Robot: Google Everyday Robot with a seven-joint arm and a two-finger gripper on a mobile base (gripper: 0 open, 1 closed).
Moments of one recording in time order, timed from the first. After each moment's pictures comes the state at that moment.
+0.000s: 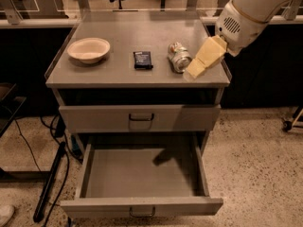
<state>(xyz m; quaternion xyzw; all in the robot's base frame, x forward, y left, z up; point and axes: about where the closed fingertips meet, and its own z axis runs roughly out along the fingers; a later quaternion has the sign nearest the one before) 0.552 -0.157 0.939 -0.35 0.92 0.09 0.14</state>
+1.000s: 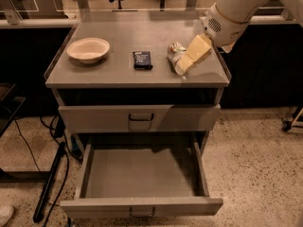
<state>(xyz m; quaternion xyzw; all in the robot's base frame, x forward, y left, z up) 0.608 -0.155 0.917 -0.31 0.94 0.06 0.14</state>
